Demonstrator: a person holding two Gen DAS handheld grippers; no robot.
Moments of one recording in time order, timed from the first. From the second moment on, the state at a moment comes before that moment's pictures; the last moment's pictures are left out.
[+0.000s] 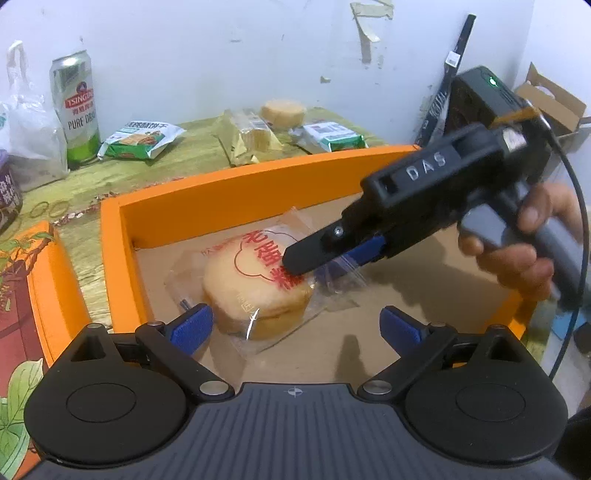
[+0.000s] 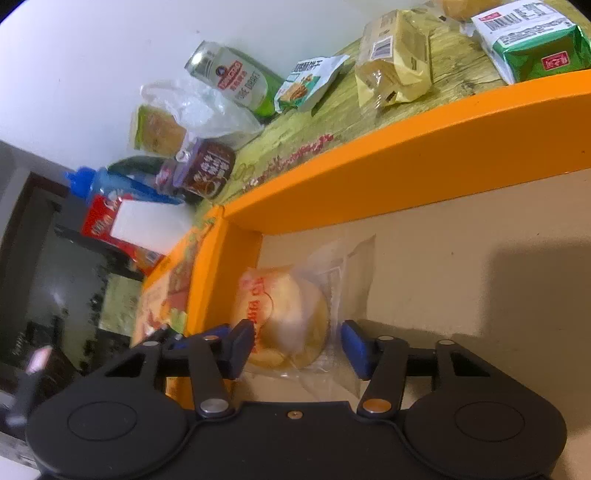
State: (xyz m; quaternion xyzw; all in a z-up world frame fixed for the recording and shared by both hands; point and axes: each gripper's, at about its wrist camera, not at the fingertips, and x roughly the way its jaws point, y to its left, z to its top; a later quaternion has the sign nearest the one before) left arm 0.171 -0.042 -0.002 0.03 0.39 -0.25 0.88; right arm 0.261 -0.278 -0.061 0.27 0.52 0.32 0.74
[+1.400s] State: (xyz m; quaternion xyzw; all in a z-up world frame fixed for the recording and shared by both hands) left arm 0.218 -0.038 0.000 -0.03 0.41 -0.22 0.89; right arm 0.279 -0.274 -0.066 0.34 0.52 0.26 0.74
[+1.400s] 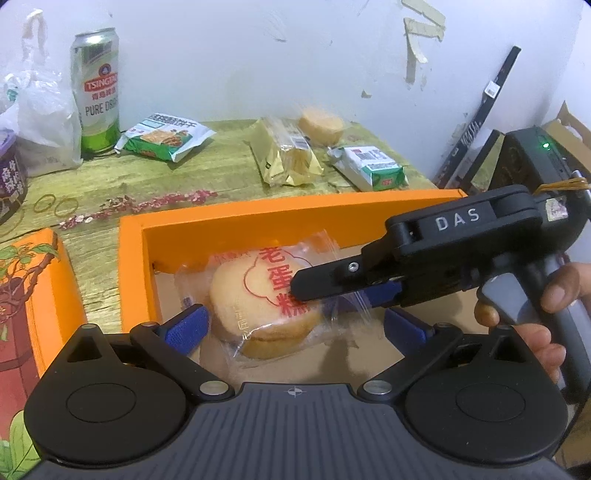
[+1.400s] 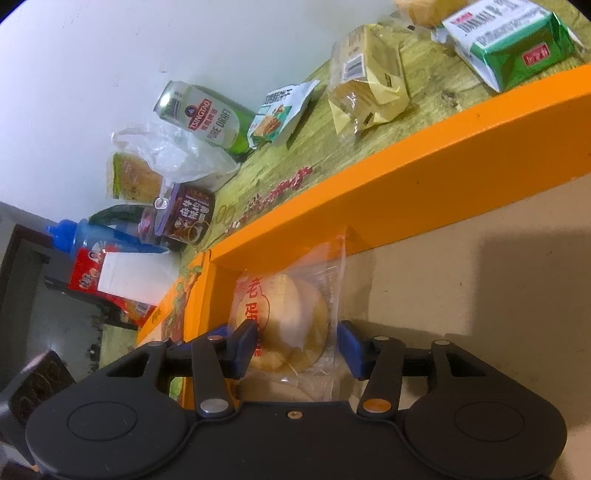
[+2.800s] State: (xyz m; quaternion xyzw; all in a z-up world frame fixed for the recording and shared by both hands) left arm 0.117 0.004 -0.002 -0.08 0.34 -0.14 0.93; right arm 0.164 -0.445 -0.039 0.28 0.37 0.09 0.88
